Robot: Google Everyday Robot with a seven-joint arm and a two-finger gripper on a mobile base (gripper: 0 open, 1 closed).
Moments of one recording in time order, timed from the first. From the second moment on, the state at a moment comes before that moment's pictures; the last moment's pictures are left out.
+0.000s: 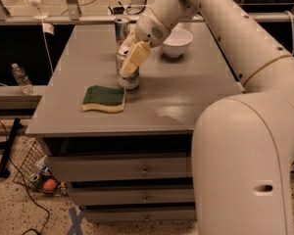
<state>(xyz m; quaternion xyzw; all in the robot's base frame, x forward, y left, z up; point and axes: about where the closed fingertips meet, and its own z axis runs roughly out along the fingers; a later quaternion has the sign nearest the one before) 0.657 0.058 0.898 -0.69 0.62 0.28 0.24</state>
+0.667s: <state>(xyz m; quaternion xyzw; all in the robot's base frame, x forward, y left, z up) 0.660 0.048 0.900 -0.69 0.64 0.24 0.22</state>
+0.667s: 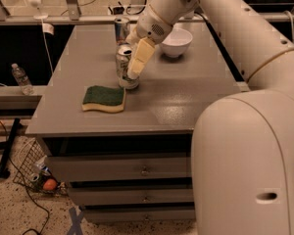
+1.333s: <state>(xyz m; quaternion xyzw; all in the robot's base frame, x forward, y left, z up) 0.630 -0.053 0.963 -0.64 0.69 0.16 0.31</state>
